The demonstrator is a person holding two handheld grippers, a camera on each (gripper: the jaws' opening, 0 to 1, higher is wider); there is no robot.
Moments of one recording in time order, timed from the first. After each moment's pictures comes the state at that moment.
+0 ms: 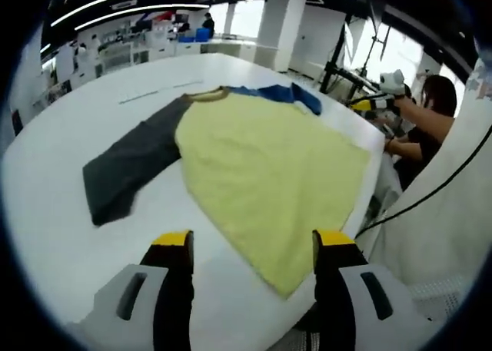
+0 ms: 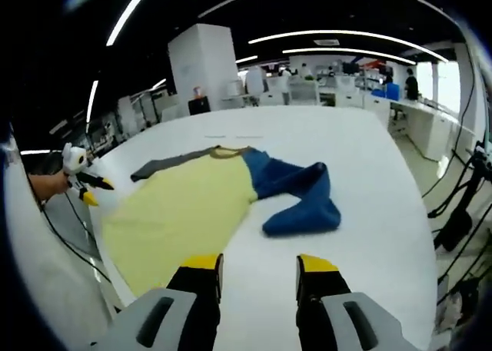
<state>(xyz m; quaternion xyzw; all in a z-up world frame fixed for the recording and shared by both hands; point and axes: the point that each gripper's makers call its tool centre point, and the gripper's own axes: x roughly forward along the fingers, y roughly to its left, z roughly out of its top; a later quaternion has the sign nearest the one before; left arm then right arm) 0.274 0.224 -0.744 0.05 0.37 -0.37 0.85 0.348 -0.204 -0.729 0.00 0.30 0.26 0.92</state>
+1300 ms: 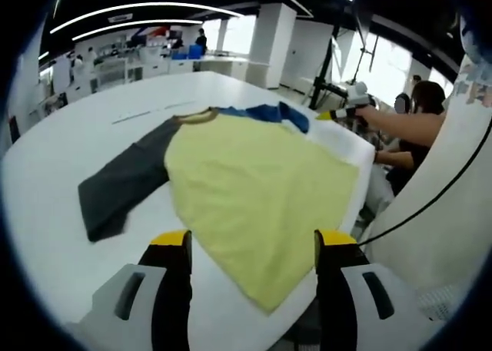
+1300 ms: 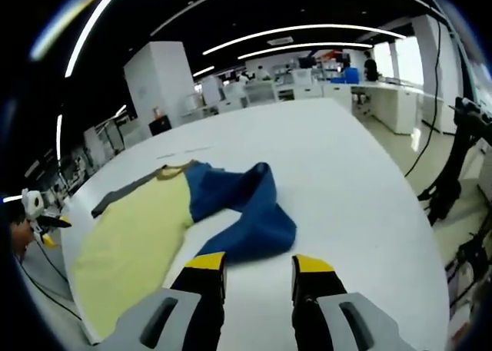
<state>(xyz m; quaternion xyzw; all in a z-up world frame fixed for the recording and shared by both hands) 0.272 0.209 -0.725 0.04 0.32 -0.39 0.86 0.422 -0.240 -0.766 0.07 0.31 0.17 0.93</state>
